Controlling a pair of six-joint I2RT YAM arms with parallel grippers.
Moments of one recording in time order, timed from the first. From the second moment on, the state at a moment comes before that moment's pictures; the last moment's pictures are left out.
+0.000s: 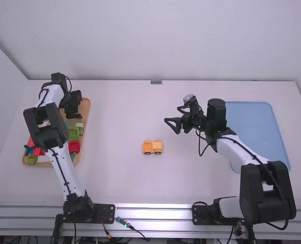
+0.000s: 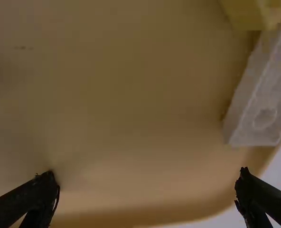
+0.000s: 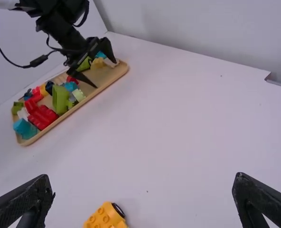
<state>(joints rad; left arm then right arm) 0.38 2.39 1.95 -0.89 0.16 -1.33 0.16 1.50 0.73 0.26 -0.85 -0.05</state>
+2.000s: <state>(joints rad) 0.35 2.38 1.89 -0.78 -0.34 -1.88 0.16 1.50 0.73 0.27 -0.85 -0.05</state>
